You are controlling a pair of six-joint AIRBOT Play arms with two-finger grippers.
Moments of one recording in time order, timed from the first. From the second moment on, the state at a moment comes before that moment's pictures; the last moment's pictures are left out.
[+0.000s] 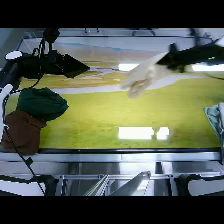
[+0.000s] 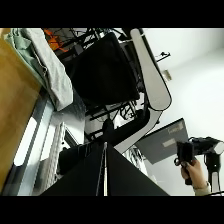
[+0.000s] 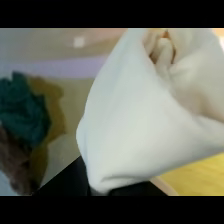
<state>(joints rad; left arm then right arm) 0.01 -1.65 1.51 0.03 -1.70 -0.98 -0.17 -1.62 1.71 -0.73 1.32 1.52</state>
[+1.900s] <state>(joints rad) -0.03 -1.61 1.52 0.15 -1.70 -1.00 -1.04 -1.34 1.27 -1.11 1.67 1.67</state>
